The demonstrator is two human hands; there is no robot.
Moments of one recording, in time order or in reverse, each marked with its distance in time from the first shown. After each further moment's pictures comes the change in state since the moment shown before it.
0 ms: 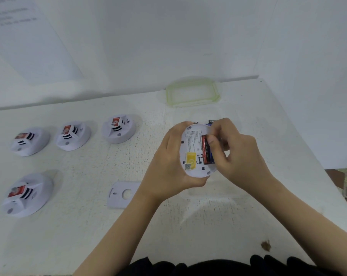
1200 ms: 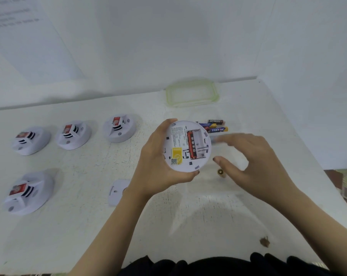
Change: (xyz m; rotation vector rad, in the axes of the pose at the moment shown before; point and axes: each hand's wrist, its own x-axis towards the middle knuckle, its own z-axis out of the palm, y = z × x) left_hand -0.009 -0.012 -0.017 -0.133 0.041 -0.074; right_hand -0.025 0.003 -0.027 -0.254 -0.090 -0.051
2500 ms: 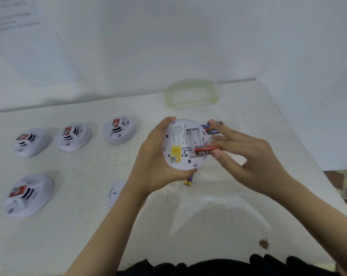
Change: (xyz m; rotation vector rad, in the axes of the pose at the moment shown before) left_hand 0.009 -0.001 -0.003 0.053 -0.026 0.015; right_hand 0.011 0.003 0.001 0.248 0.036 -0.160
